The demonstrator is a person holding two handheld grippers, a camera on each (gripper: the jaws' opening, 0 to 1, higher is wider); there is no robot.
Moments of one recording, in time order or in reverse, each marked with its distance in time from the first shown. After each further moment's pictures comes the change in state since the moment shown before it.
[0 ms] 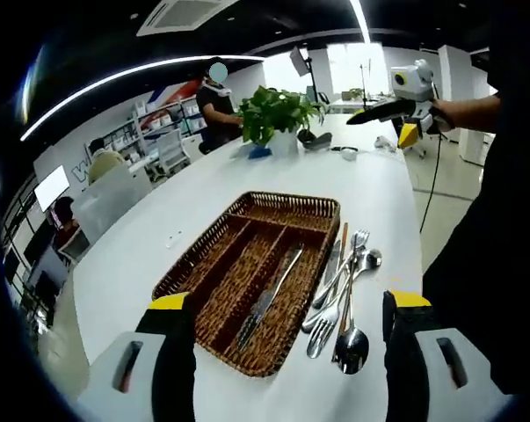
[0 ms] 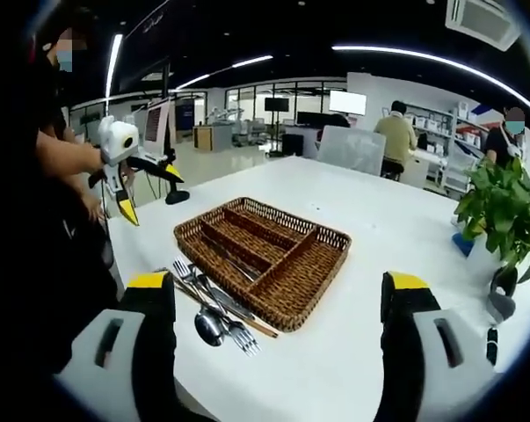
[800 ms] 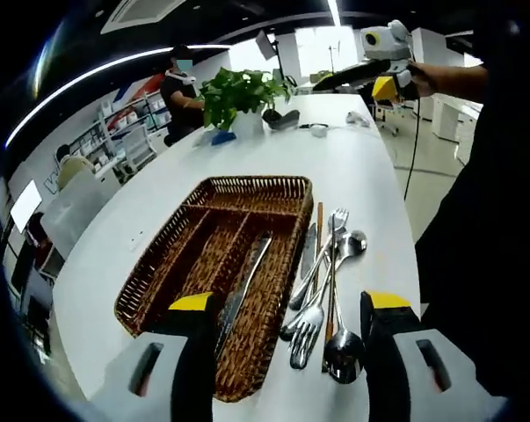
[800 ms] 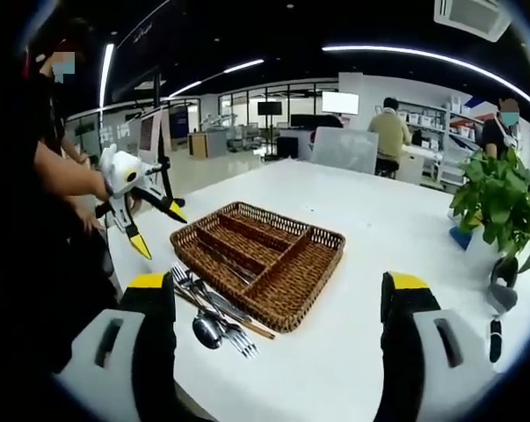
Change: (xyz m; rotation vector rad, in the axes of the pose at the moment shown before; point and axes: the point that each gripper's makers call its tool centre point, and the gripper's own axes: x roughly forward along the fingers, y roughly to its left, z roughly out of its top) left arm 0.051 -0.028 -0.023 0.105 0.095 -0.130; right arm -0.004 -0.009 -0.001 0.047 -0.016 -0.016
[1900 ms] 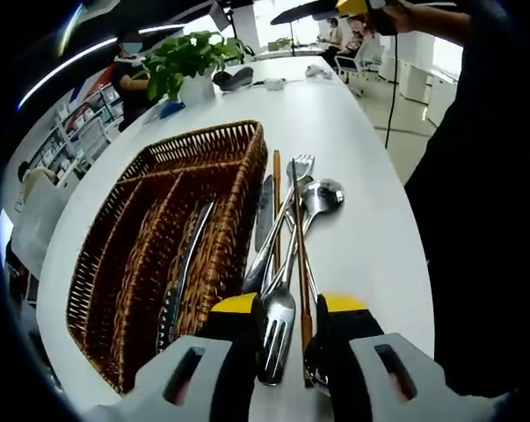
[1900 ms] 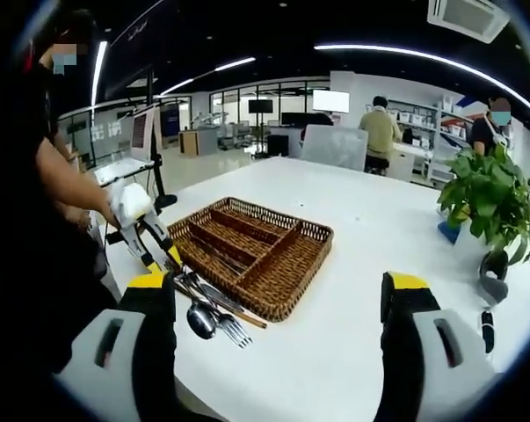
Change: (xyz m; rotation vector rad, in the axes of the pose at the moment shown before) left arm 0.059 -0.038 -0.043 0.086 0.152 -0.153; right arm -0.016 -0.007 -0.010 0.003 0.011 -0.046
